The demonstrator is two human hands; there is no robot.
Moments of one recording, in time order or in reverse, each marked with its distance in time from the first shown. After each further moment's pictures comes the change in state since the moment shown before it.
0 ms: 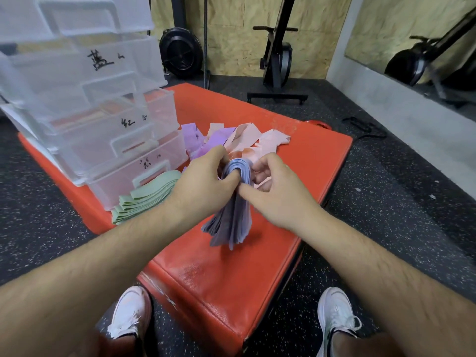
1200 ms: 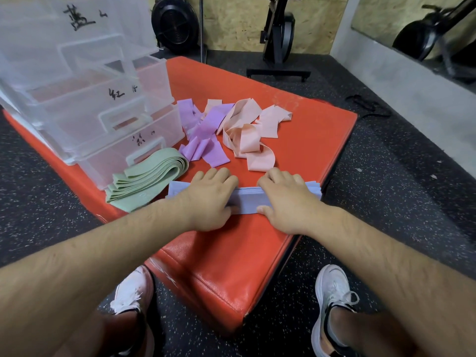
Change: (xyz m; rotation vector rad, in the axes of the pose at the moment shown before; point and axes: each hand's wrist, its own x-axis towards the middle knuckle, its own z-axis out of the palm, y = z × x) left_hand -0.020 -0.066 0.052 0.602 -0.439 0.424; right_hand -0.011 0.074 0.008 -0.933 -0.331 -0.168
